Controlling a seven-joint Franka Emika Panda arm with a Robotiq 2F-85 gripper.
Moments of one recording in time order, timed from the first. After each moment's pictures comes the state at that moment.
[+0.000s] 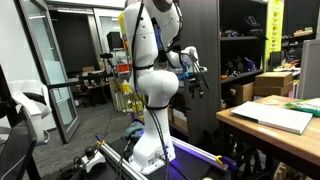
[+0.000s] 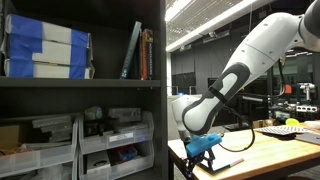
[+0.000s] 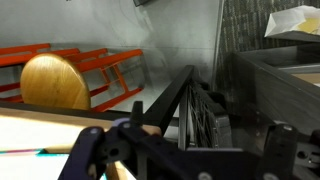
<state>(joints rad) 0.02 -0.15 0.10 -2.53 -0.22 2.18 0.71</state>
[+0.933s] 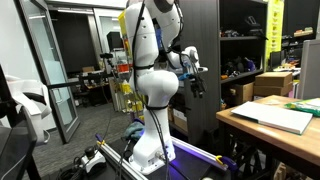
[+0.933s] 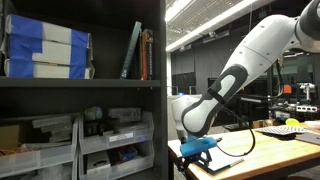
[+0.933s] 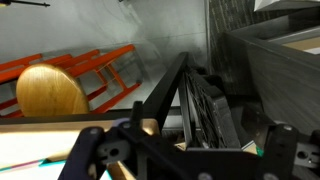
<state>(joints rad) 0.02 -0.13 0.10 -2.52 -0.22 2.27 0.88</state>
